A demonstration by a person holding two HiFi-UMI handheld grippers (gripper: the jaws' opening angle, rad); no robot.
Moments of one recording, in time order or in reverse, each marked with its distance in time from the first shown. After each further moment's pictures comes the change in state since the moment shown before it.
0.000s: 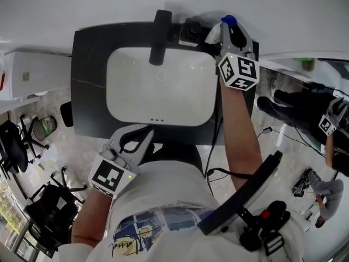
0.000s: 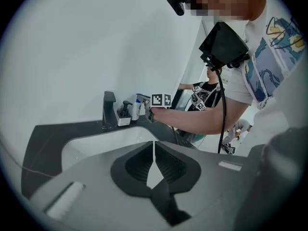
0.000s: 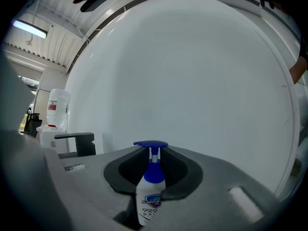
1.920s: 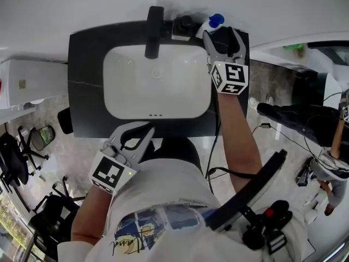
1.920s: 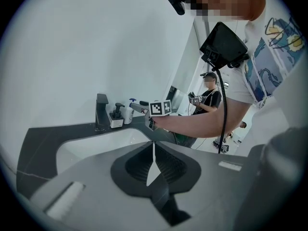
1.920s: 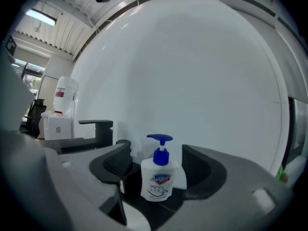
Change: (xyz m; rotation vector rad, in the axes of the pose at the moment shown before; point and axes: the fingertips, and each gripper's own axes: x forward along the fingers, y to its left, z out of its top) left arm -0.012 -0.018 -0.006 0.037 -0.037 -0.082; right arm -0.054 0.019 -0.018 -0.127 0.062 -0.008
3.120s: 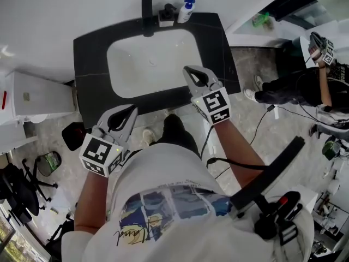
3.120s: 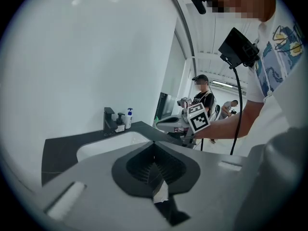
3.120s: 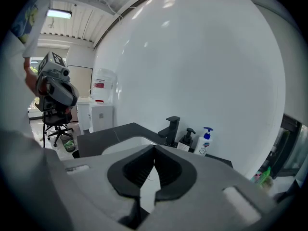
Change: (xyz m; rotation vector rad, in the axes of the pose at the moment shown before) left arm -0.126 -0.013 -0.036 0.119 -0.091 -0.030; right arm -0.223 0.200 0.019 -0.143 0.257 0.200
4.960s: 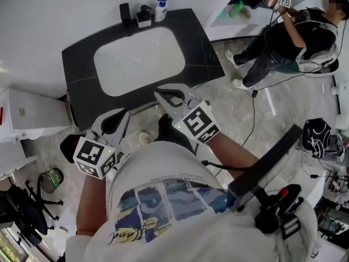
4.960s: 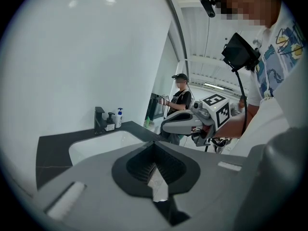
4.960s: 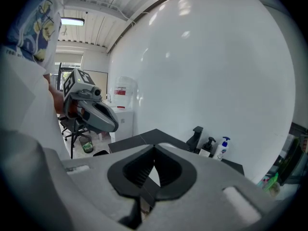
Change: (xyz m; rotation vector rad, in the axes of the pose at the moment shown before) left arm -0.027 -0.041 -0.009 0.010 -0.007 -0.089; right arm -0.079 0.119 0.053 -0.045 -0.034 0.156
